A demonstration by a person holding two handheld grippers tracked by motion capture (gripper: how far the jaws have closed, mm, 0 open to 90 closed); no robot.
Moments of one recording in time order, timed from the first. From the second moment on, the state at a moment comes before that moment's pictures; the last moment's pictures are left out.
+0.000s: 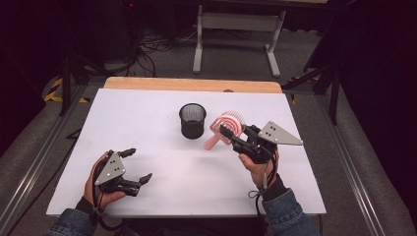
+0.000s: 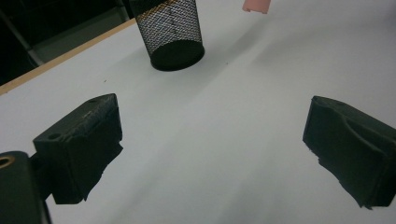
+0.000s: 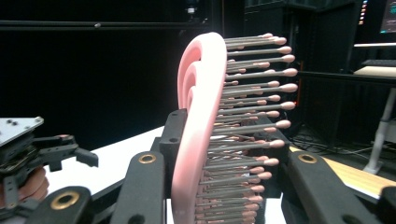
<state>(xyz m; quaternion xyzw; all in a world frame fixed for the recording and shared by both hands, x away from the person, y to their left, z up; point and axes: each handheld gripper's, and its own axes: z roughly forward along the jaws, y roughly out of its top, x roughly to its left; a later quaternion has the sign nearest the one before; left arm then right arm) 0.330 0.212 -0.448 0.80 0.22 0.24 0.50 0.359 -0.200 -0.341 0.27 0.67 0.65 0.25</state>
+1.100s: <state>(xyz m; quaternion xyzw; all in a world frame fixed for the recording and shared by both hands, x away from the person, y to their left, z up) 0.326 0.228 -0.448 0.80 0.23 0.24 0.51 0.390 -0.192 -0.297 0.26 0.65 0.65 0.29</state>
